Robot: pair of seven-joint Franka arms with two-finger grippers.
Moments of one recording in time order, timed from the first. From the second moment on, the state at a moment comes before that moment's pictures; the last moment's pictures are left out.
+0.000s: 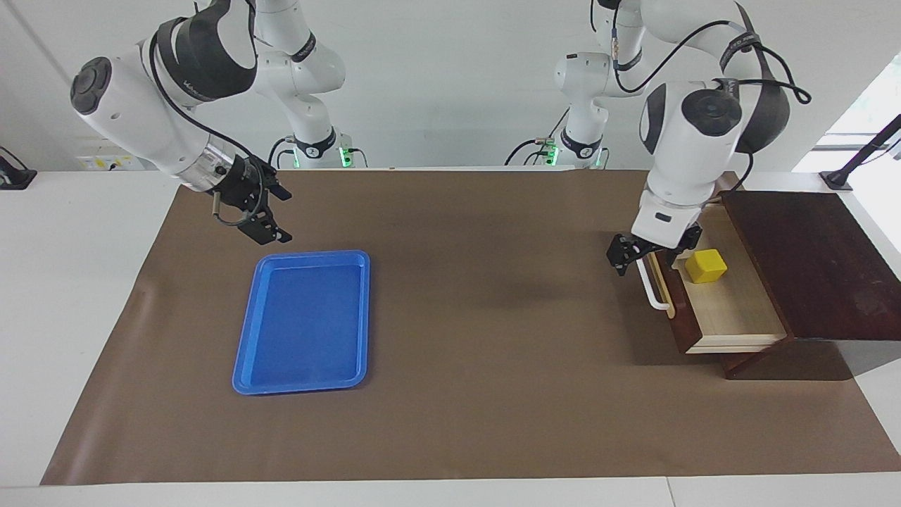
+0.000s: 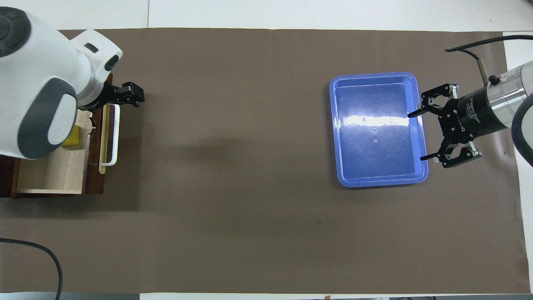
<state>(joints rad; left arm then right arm) -0.15 0.19 -0.06 -1.60 0.10 1.82 -0.41 0.09 0.07 -0.12 -1.70 0.40 1.59 1.39</state>
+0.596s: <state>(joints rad) 0.04 0.14 -0.04 -1.59 0.05 1.80 -1.00 0.10 0.14 -0.12 -1.70 0.53 1.67 1.45</state>
